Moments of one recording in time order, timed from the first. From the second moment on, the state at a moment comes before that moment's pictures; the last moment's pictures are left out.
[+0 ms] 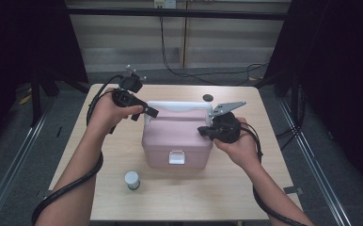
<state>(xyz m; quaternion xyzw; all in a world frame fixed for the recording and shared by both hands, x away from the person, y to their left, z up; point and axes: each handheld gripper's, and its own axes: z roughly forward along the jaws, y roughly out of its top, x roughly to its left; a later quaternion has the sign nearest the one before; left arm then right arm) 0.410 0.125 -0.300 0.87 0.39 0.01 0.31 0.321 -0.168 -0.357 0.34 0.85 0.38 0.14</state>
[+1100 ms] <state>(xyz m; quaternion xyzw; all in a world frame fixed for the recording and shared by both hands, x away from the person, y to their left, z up) 0.417 0.120 -0.315 0.87 0.39 0.03 0.30 0.322 -0.172 -0.359 0.34 0.84 0.40 0.14</state>
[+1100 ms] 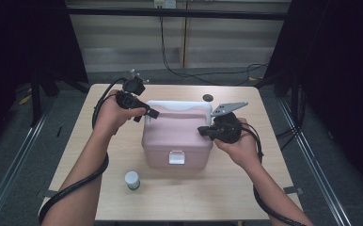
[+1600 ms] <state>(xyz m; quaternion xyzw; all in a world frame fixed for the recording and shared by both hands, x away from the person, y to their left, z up) 0.428 0.110 -0.329 0.87 0.41 0.04 0.28 0.322 -0.172 -0.359 0.34 0.84 0.40 0.14</state>
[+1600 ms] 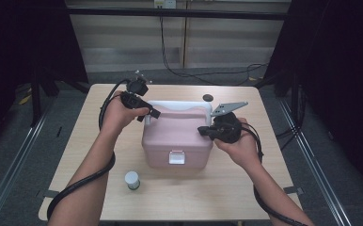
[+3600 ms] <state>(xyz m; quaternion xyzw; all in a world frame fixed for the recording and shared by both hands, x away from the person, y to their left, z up) 0.424 0.113 -0.295 0.87 0.41 0.05 0.26 0.315 -0.224 -0.365 0.35 0.84 0.40 0.11</state>
